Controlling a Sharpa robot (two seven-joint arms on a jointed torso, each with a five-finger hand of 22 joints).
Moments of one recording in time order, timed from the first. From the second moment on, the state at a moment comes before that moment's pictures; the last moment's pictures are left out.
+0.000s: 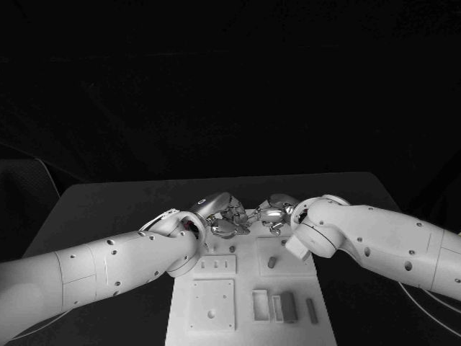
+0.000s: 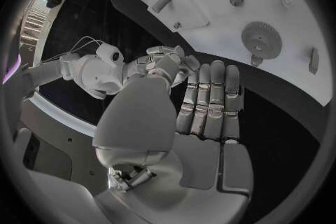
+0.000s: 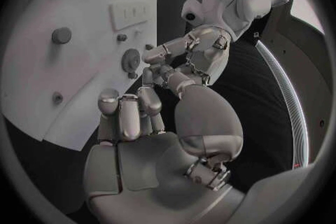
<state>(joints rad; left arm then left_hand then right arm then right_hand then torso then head) 1.28 -0.50 -0.18 1.23 -1.11 -0.50 0.08 1.36 -0.11 0.15 -0.08 0.22 1.01 0.14 0.31 0.50 0.96 0.14 0.61 0.42 1.07 0.10 0.53 1.04 0.06 0.68 0.01 1.23 0.37 1.26 -0.62 0.00 1.36 -0.73 -0.22 -0.40 1.08 -0.02 0.43 -0.13 0.22 1.04 0.06 0.38 0.55 1.24 -0.03 1.39 0.98 1.29 -0.10 1.65 1.13 0.25 0.91 0.00 1.65 0.73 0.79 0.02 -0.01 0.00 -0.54</state>
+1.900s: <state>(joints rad) 1.28 -0.52 -0.18 1.23 -1.03 -0.46 0.09 1.37 -0.07 0.31 -0.09 0.21 1.05 0.15 0.32 0.48 1.01 0.13 0.62 0.39 1.07 0.10 0.54 1.13 0.05 0.69 0.01 1.25 0.38 1.26 -0.68 0.00 1.36 -0.65 -0.20 -0.34 0.87 -0.14 0.38 -0.05 0.22 0.99 0.12 0.30 0.49 1.18 -0.01 1.34 0.96 1.23 -0.09 1.65 1.07 0.25 0.89 0.01 1.65 0.73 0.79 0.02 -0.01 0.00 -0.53</state>
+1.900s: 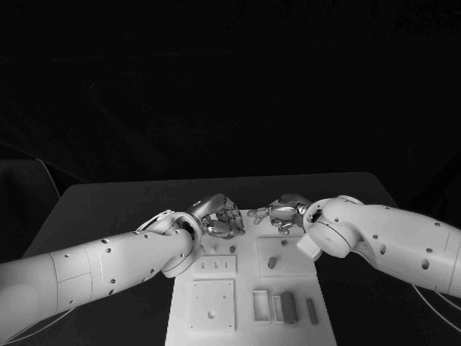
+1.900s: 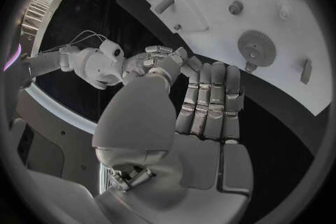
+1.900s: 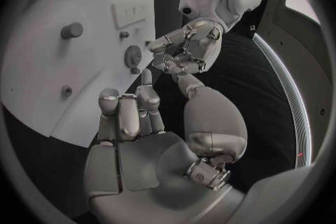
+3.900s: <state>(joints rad) 1.27 -0.54 -0.18 1.23 -0.56 -0.41 0.33 1.30 -0.08 0.34 -0.09 0.19 1.05 0.15 0.31 0.47 0.85 0.15 0.60 0.38 0.90 0.13 0.46 1.21 0.02 0.49 0.03 1.19 0.36 1.19 -0.60 -0.02 1.24 -0.09 0.02 -0.11 0.82 -0.10 0.36 -0.07 0.22 0.88 0.16 0.31 0.45 1.01 0.05 1.26 0.91 1.00 -0.04 1.55 1.01 0.21 0.69 0.04 1.66 0.68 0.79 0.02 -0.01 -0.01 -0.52</state>
